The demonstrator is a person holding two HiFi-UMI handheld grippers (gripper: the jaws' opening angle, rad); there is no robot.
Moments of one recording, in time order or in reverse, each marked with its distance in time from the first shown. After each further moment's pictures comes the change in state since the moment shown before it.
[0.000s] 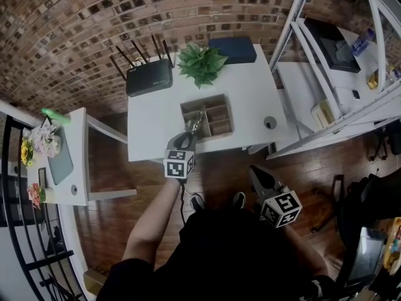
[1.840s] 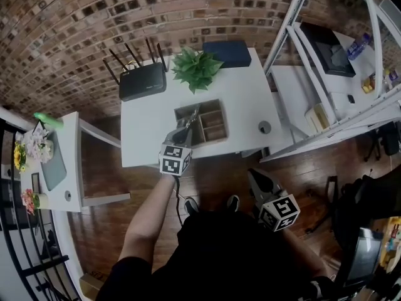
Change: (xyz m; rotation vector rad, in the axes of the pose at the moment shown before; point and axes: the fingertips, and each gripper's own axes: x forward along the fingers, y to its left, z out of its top) left arm 0.026 -0.002 0.040 0.094 -0.087 -0.082; right arm 0.003 -0.006 0.013 -0.068 -0.003 -0.025
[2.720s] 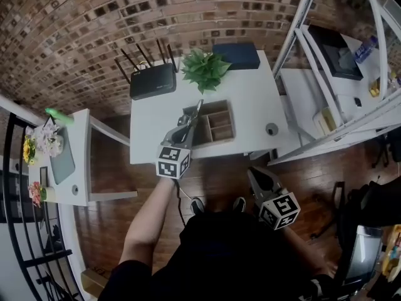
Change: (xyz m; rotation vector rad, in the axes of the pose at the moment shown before) left arm -0.047 -0.001 0.049 -0.006 -0.093 0.025; right arm 0.008 0.010 0.002 0.010 -0.018 0.066
